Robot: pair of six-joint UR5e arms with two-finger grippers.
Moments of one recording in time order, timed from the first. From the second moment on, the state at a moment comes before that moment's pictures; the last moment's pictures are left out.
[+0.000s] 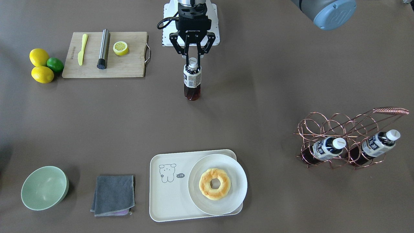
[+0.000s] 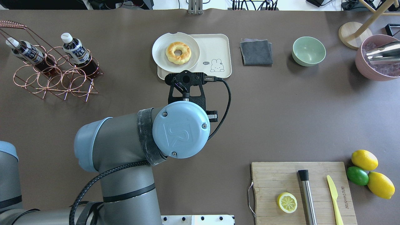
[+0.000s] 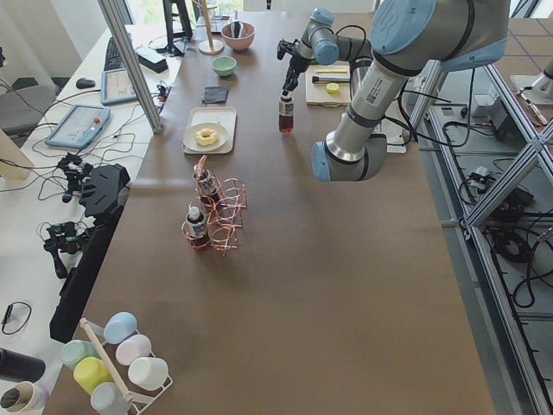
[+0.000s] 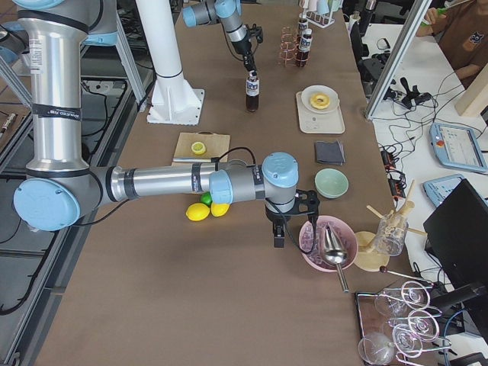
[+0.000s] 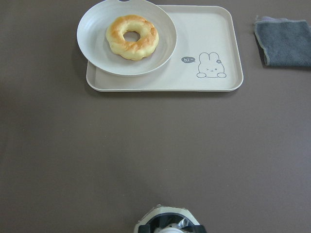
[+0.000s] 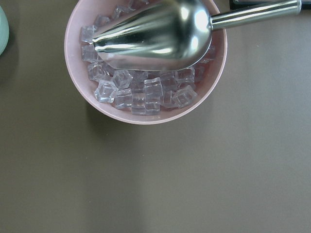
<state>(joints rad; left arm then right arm) -0.33 -2.45 -1.93 -1.21 -1.39 -1.38 1.52 -1.62 1.73 -1.50 2.32 0.18</state>
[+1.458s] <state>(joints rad) -0.57 -2.34 -2.07 -1.20 -1.62 -1.23 1.51 -1.60 1.77 -1.50 2.41 0.22</state>
